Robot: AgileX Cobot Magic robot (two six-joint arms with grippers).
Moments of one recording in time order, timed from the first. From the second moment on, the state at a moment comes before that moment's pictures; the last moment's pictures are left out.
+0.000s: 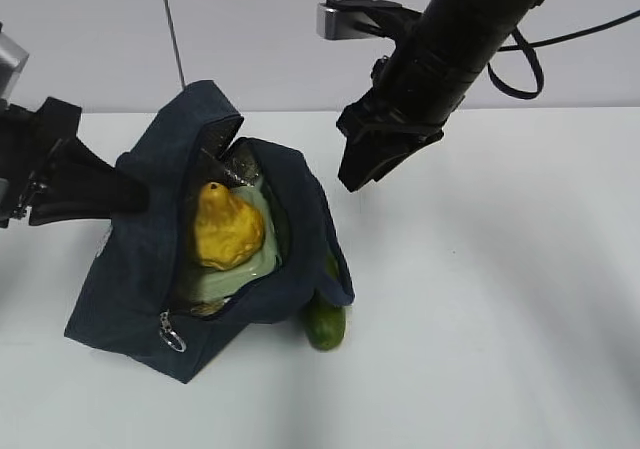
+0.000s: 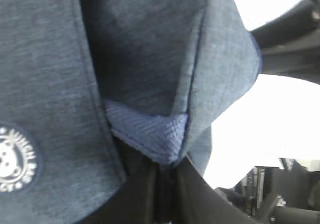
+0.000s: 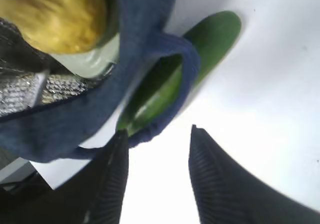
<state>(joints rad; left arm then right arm) -0.02 1.45 -0.84 -1.10 0.97 0.71 0.34 1.92 -1.66 0.42 1.13 -0.50</state>
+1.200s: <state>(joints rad) 0.00 1.45 -0.85 -0.65 0.81 0.55 0.46 1.99 -1.66 0.20 1.11 -0.15</state>
